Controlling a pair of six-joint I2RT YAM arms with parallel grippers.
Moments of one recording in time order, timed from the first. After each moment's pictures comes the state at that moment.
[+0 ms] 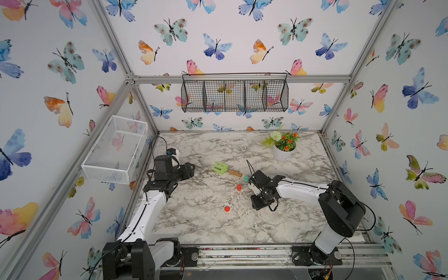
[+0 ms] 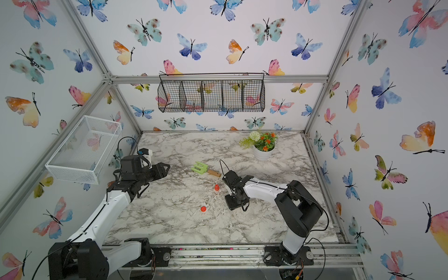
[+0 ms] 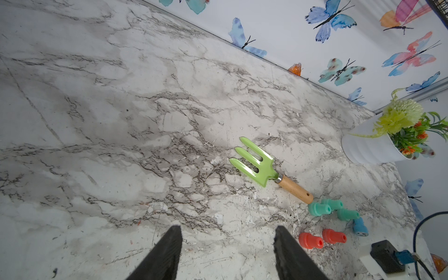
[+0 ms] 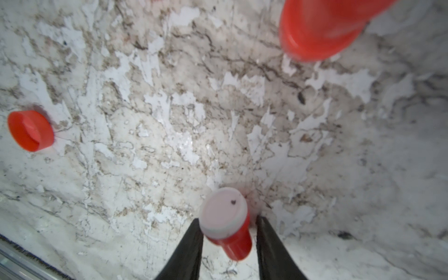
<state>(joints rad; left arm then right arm) -0.01 1.13 0.77 -0.28 0.31 -0.33 0.81 1.70 0.97 -0.63 -0.13 0.34</state>
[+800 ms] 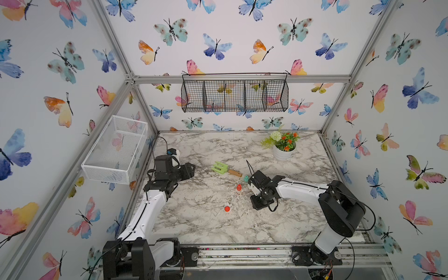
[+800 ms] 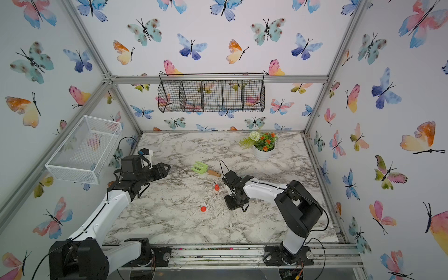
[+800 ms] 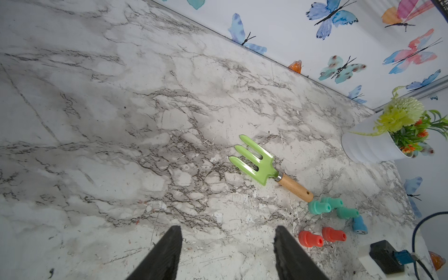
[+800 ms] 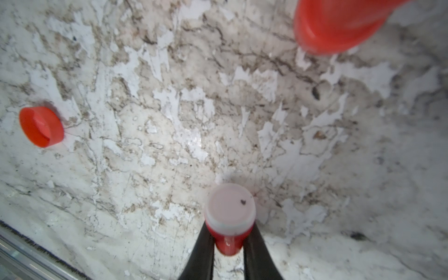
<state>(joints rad) -0.01 1.14 0.77 -0.28 0.33 -0.33 0.81 1.70 0.97 -0.63 -0.16 0.34</state>
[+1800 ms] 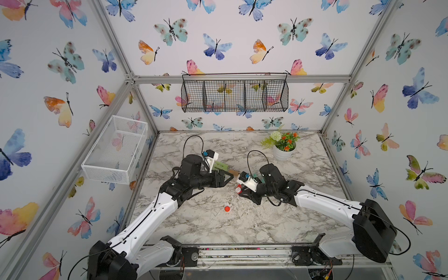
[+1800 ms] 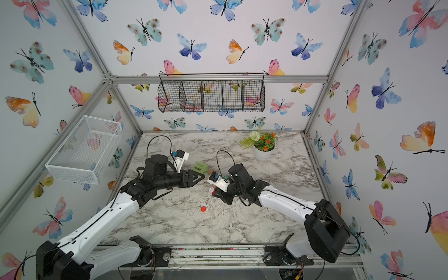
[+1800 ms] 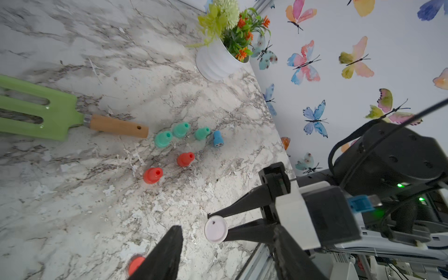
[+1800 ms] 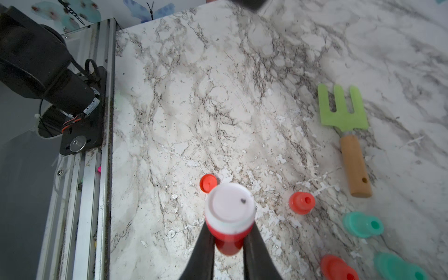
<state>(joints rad) -0.52 1.09 0.88 -0.34 0.53 -0.58 0.81 1.38 0.84 -0.15 -0.47 -0.30</state>
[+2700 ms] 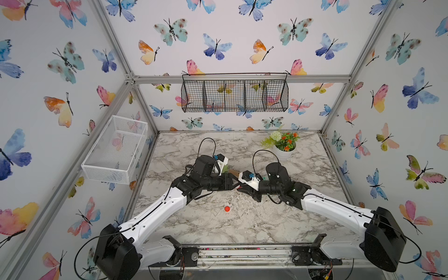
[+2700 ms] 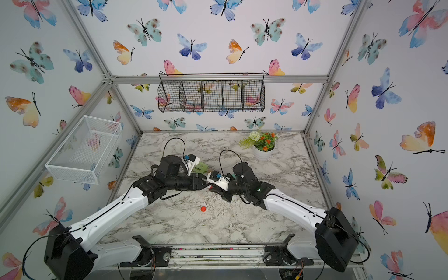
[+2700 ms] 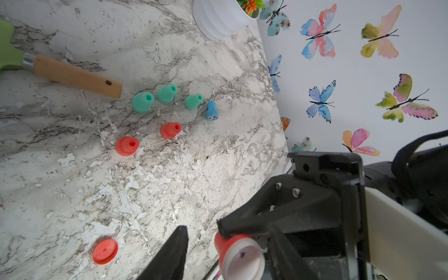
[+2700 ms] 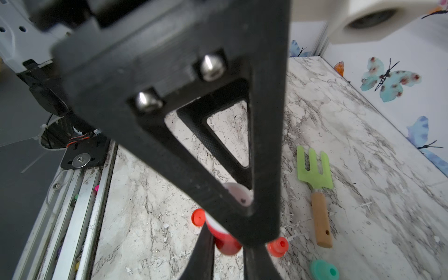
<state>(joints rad) -0.63 1.20 0.93 -0.38 0.52 -0.68 0.81 1.31 0.83 -0.02 -0.49 -0.37</state>
